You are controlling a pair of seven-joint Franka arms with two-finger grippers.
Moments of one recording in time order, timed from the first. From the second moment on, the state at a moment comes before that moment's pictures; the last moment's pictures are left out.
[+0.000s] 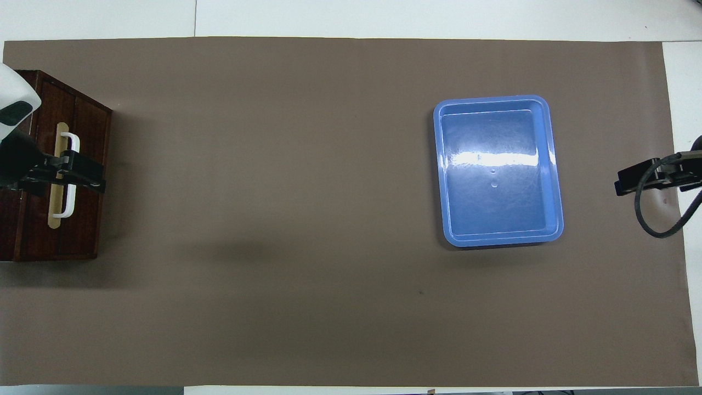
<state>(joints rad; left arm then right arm) -0.04 0.05 -0.03 -1.59 0.00 1.47 -0.04 -0.09 -0.02 0.05 -1.64 -0.03 1.51 -0.08</state>
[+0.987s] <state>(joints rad) -0.06 0.03 -0.04 -1.75 0.14 1.75 -0.02 -0.09 -0.02 0.05 -1.64 -0.03 1.51 -0.08</state>
